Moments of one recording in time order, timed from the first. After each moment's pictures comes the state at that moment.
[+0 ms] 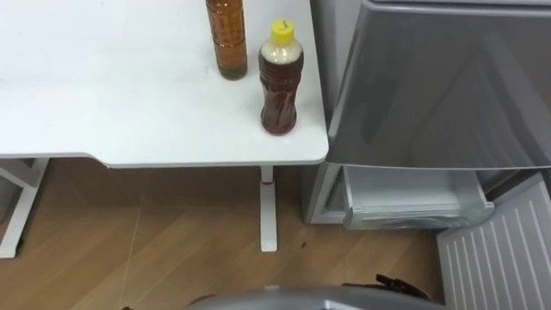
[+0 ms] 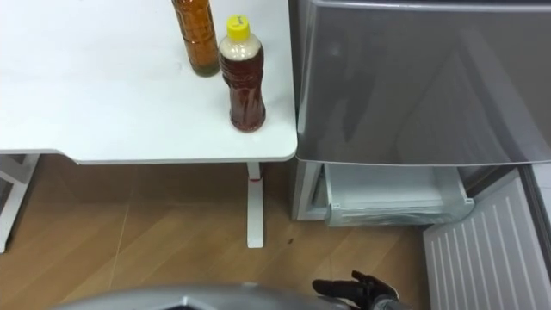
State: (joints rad) left arm 0.22 0.17 0.19 1.12 -0.11 0.06 0.20; right arm 0.07 -0.20 0.02 1.31 0.27 0.01 0.18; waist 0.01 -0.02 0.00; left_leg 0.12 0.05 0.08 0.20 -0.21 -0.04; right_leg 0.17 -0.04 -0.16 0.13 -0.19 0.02
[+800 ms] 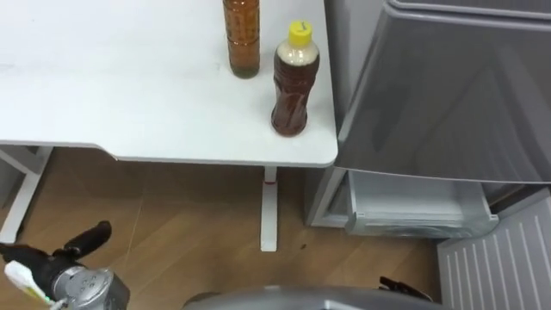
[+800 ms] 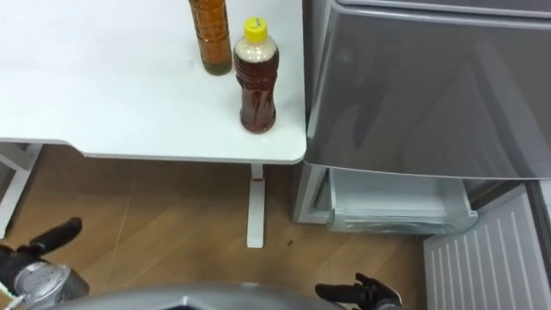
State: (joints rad) left arm 0.24 0.15 0.24 0.55 -0.30 -0.18 0.72; right arm 0.10 -0.20 0.02 1.28 0.25 -0.03 0.16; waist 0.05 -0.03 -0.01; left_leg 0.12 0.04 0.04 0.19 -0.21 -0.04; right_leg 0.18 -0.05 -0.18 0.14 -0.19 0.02
